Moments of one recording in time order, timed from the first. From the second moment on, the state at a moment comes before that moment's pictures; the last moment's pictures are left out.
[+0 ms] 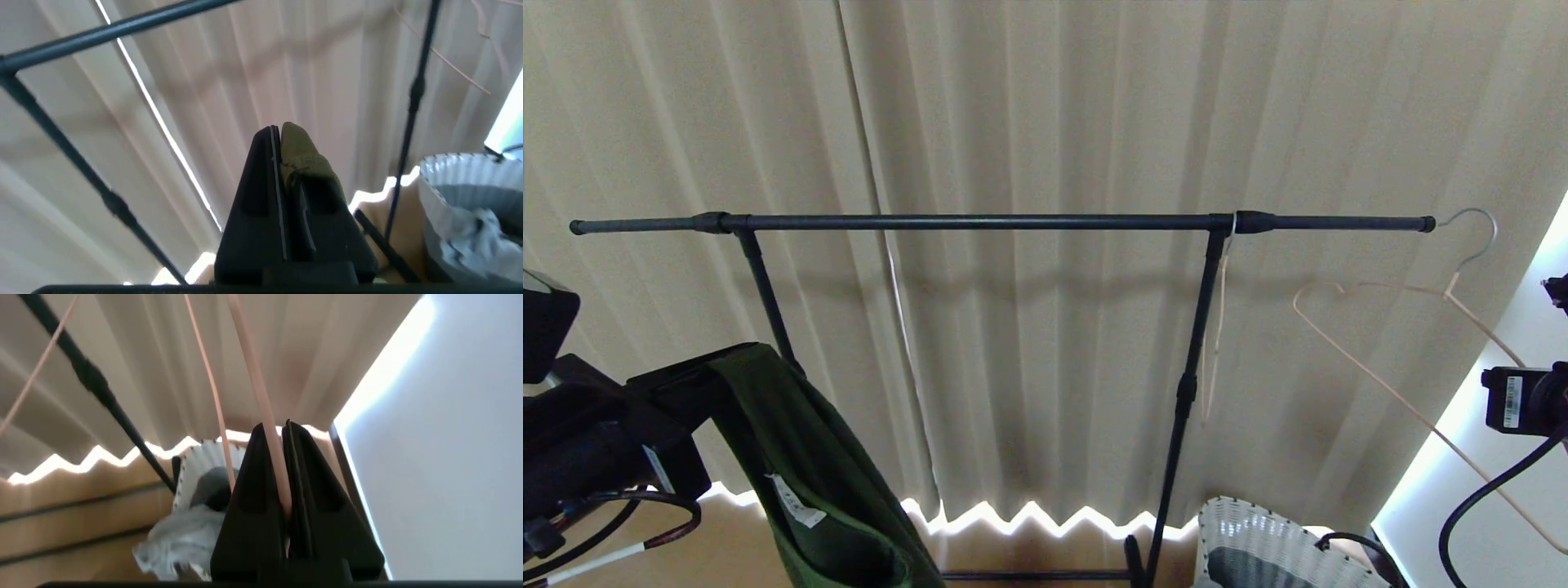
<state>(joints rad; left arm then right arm) -0.27 1.08 -0.39 -0.61 -0.09 0.20 -0.06 1.32 -0.61 -0.22 -0.25 0.06</state>
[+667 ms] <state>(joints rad) -0.27 1.09 -0.39 -0.61 -0.09 0.20 -0.06 1.31 -0.60 -0.22 -0.24 0.06</state>
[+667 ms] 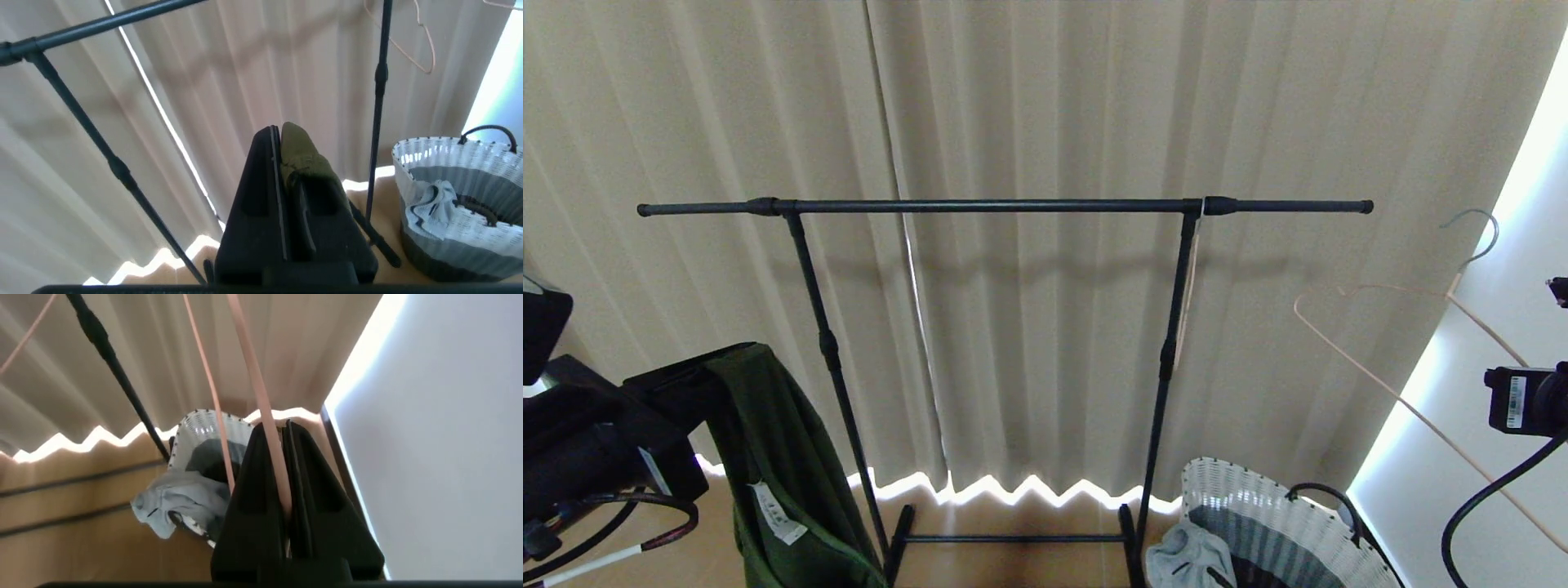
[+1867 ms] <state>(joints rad) -0.23 1.09 -0.39 -0.61 -0.09 0.20 -0.02 1.20 -0.60 -0.23 -0.01 0.06</state>
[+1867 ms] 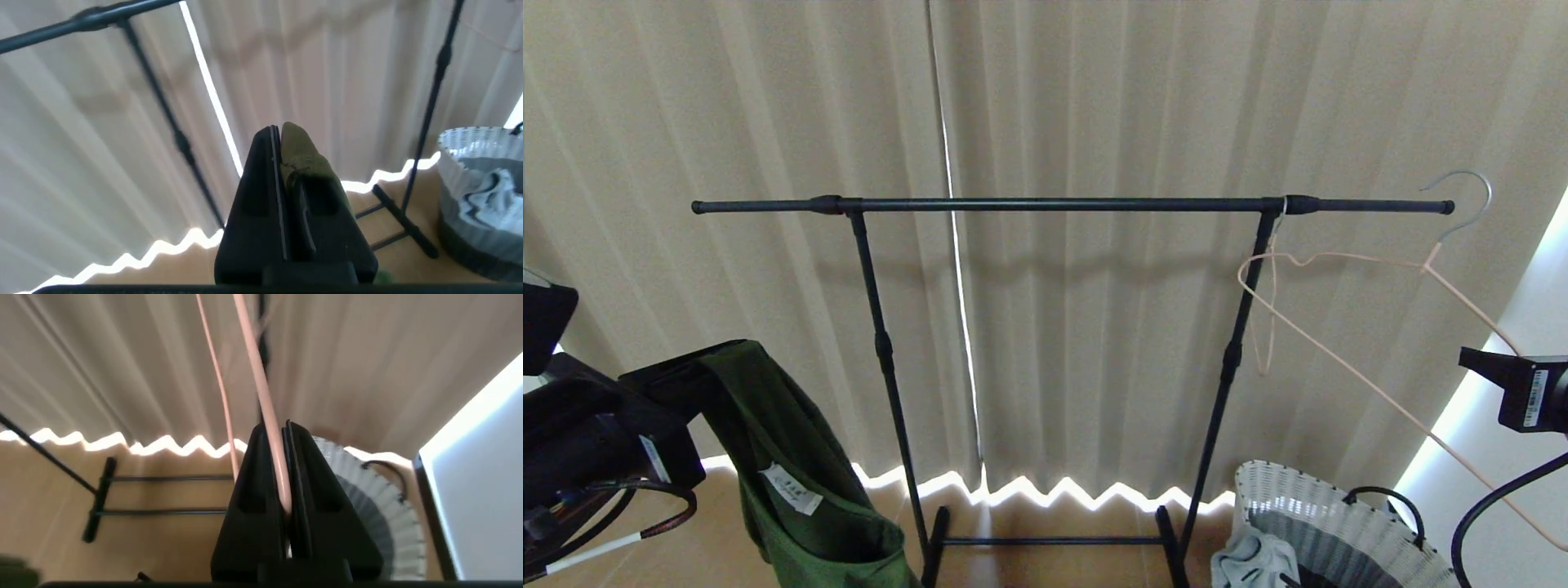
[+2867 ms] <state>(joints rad) -0.23 1.09 -0.38 -0.61 -0.09 0.20 0.01 1.20 -0.59 -0.23 -0.01 0.06</state>
